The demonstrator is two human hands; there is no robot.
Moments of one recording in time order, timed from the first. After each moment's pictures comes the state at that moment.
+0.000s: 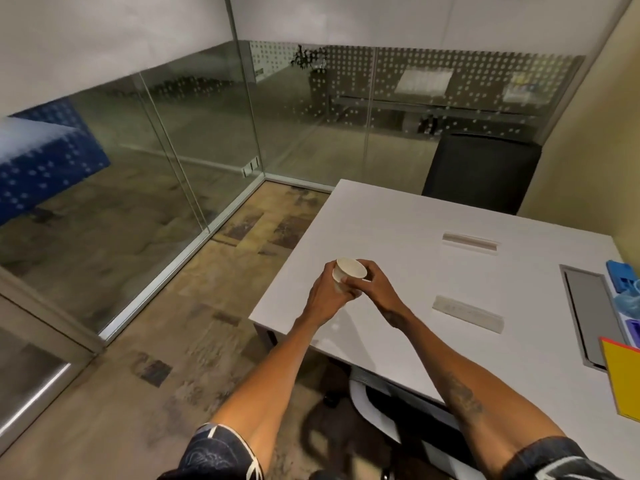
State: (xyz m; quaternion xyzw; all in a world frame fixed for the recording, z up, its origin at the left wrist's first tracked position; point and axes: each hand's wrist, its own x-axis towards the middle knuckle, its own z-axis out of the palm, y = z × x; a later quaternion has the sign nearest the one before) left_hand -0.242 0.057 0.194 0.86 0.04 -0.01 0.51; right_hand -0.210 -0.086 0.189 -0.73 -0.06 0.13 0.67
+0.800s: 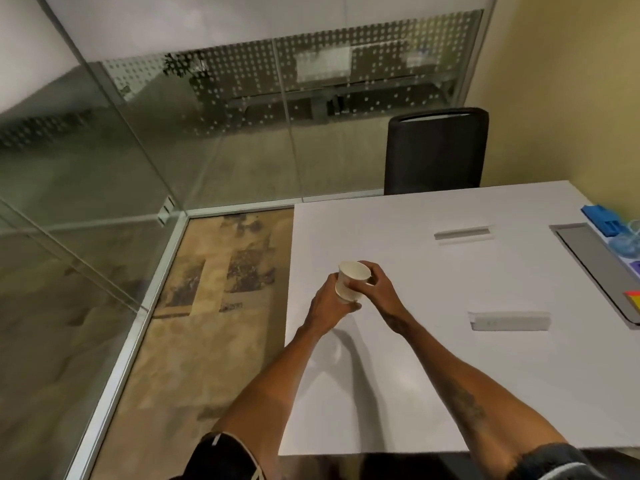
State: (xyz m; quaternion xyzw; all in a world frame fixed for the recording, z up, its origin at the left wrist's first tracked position) left_hand 0.039 0.151 0.177 0.88 -0.08 -0.19 0.43; right_hand 0.012 0.009 0.163 -0.68 0.12 -0.02 0.72
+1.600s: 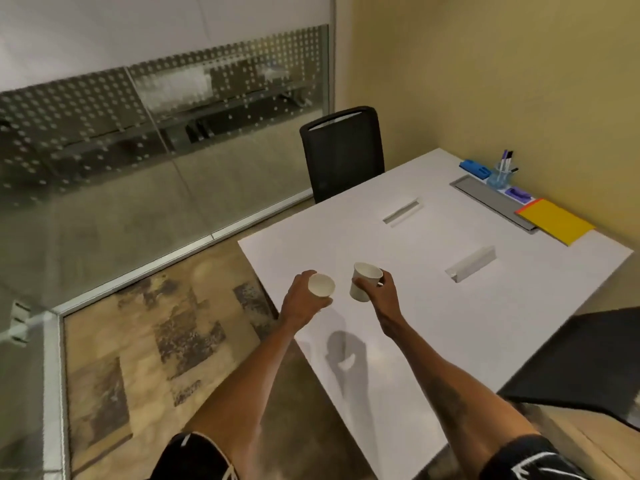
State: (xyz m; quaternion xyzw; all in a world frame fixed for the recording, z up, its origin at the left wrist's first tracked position) left_hand 0.225 0.264 0.171 0.85 -0.28 -0.25 0.36; right_hand 0.089 0.140 0.159 -0.54 0.43 -0.28 0.66
